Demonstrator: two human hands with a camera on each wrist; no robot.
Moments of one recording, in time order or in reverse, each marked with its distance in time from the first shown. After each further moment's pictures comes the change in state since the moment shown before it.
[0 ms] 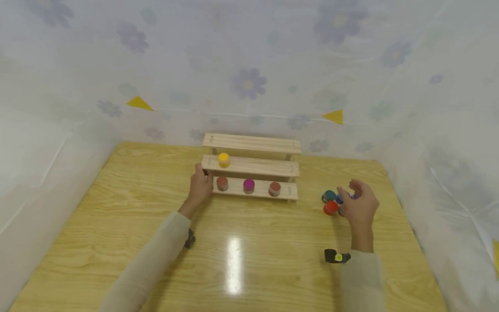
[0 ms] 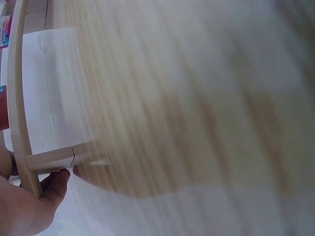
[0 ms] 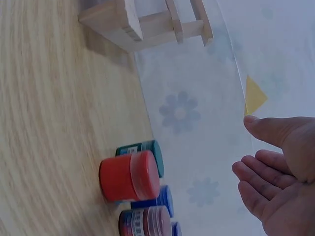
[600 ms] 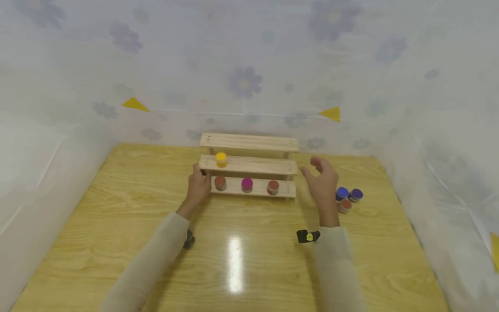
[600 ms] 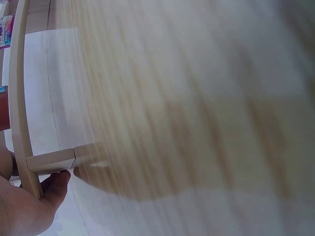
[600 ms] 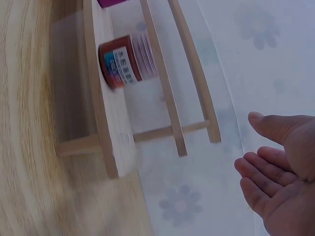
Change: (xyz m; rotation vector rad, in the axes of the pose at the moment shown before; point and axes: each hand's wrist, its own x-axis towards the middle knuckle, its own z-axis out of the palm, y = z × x) left_hand -0.001 -0.001 -0.003 -0.009 0.004 -0.021; right_hand -0.002 -0.063 0.061 0.111 -0.138 -0.301
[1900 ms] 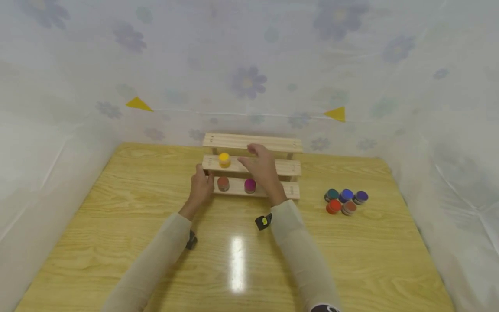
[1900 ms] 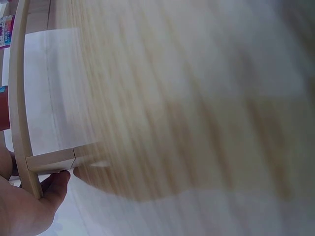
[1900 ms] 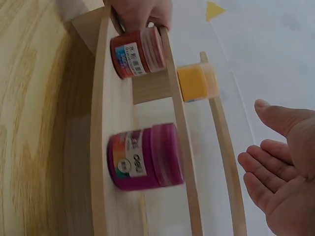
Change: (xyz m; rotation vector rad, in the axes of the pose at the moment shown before) left_hand -0.002 0.003 0.000 -0.011 -0.001 -0.013; right_hand 0.013 -0.078 0.118 0.095 -0.326 -0.161
